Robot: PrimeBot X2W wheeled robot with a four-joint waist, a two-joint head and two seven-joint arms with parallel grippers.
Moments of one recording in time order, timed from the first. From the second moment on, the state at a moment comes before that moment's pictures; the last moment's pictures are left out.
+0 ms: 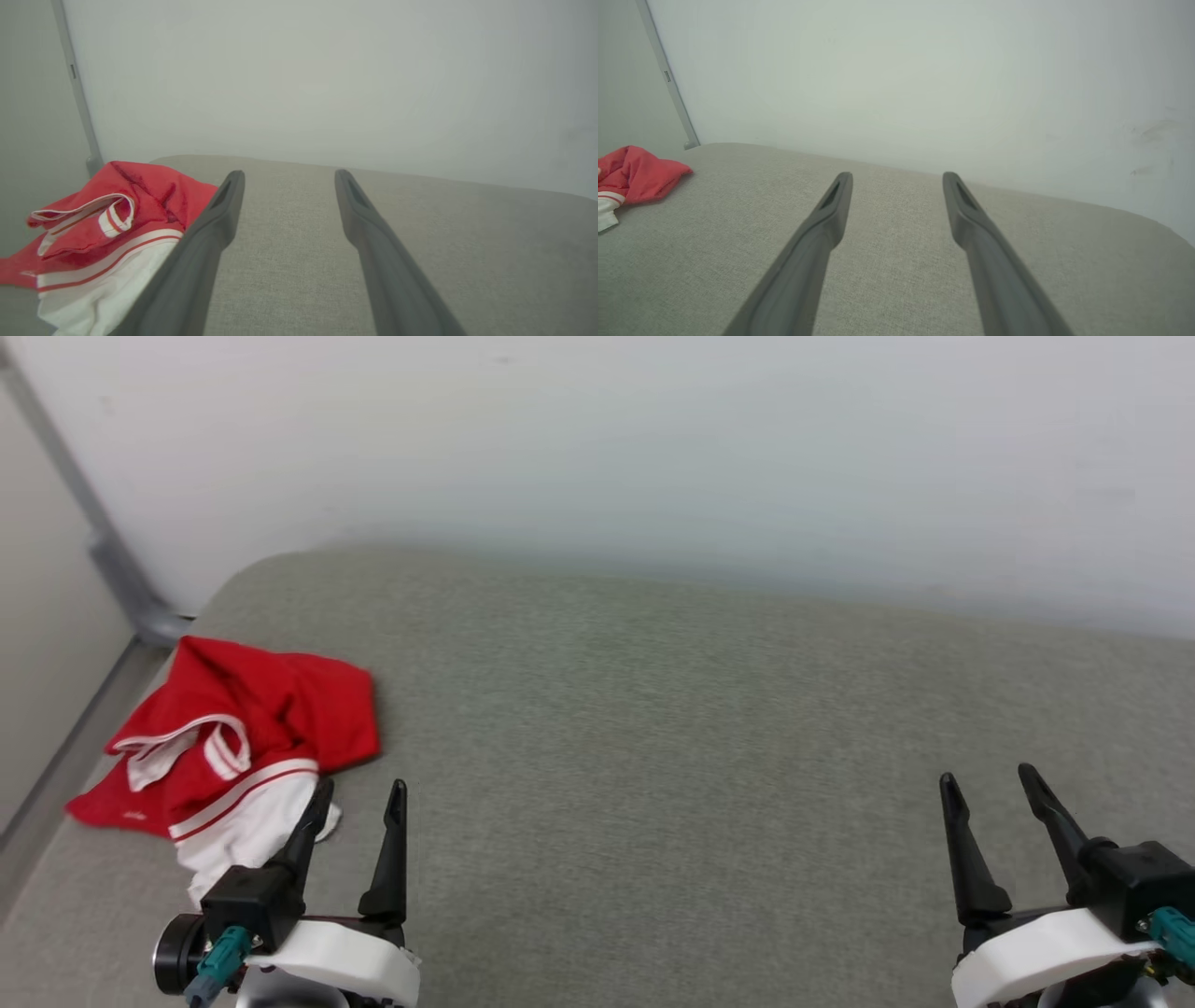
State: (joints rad) left arm -0.03 0.09 -0.02 0.15 -0.18 -0.13 -0.26; right arm 0.07 -0.05 -0.06 -0.11 0.06 0.13 -0.01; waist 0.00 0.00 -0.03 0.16
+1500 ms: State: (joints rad) left arm -0.35 0.17 0.10 0.26 -0.22 -0.13 -0.26; right arm -0.09 -0.06 0.01 -0.18 0.01 0.13 0.05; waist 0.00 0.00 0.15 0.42
